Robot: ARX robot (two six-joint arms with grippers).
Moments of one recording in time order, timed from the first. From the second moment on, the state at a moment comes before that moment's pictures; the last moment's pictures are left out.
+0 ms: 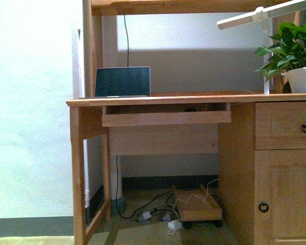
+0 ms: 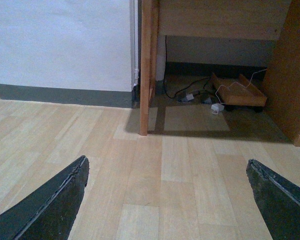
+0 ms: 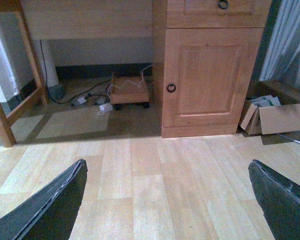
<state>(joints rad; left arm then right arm) 0.00 0.00 0.01 0.00 0.00 -0.01 0.00 0.00 0.02 0.00 0.00 0.00</state>
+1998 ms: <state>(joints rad) 0.00 0.00 0.01 0.00 0.00 -0.01 0.00 0.00 0.02 0.00 0.00 0.00</state>
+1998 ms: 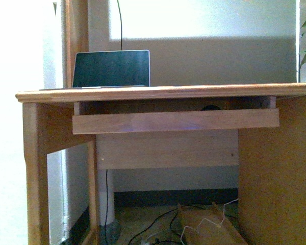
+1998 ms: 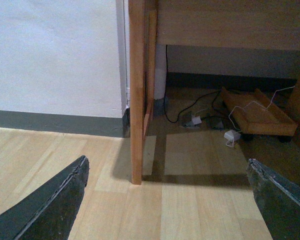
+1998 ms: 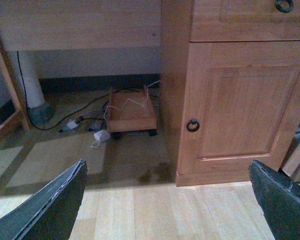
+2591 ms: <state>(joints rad) 0.00 0.00 0.01 0.00 0.00 -0.01 0.00 0.00 0.02 0.00 0.00 0.00</state>
